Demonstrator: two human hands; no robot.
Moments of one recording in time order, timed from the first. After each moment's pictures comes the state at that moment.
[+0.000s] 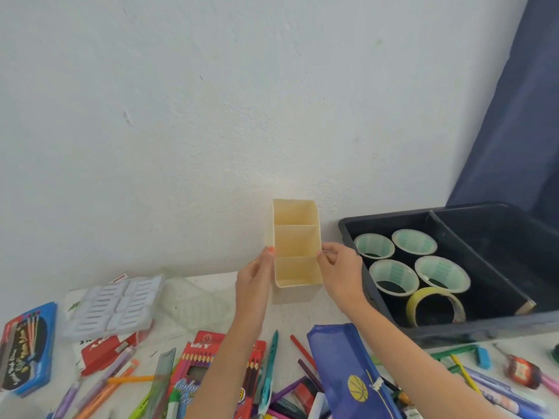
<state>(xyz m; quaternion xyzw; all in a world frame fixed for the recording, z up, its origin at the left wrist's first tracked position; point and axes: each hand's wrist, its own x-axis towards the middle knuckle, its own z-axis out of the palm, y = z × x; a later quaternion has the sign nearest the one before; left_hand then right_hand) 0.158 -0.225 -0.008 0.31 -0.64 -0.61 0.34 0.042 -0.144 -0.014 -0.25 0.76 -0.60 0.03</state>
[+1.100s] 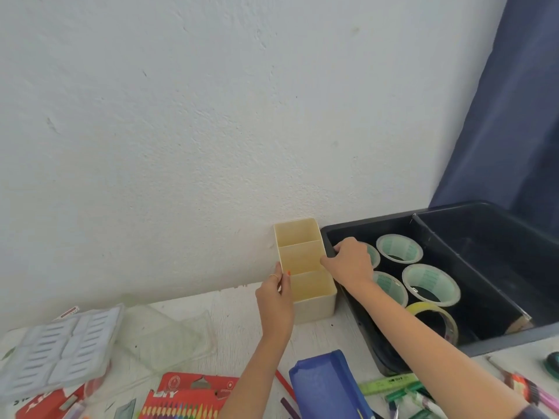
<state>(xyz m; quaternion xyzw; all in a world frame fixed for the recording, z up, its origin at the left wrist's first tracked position) 0.069 -0.217 -0.057 0.33 -0.74 -0.46 0.36 -0.051 -0.149 -0.019 -0.18 0.92 -0.35 0.04</state>
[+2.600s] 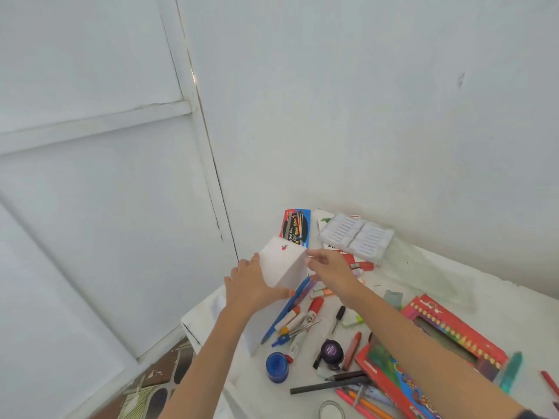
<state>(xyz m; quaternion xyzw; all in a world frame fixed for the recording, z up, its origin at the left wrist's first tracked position) 0.535 -0.283 -0.020 0.74 -0.65 -0.15 0.10 0.369 -0.307 -0.035 -0.52 0.59 -0.40 0.46</state>
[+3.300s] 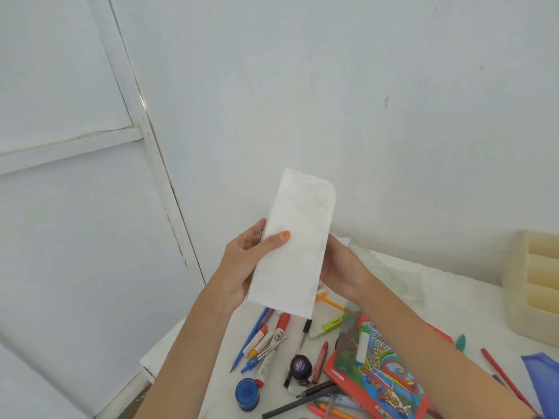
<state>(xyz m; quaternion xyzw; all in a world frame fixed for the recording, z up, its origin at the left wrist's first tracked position) 0.484 -0.267 0.075 0.41 -0.49 -0.64 0.44 0.307 -0.289 0.015 -0.34 0.40 -0.57 0.64</state>
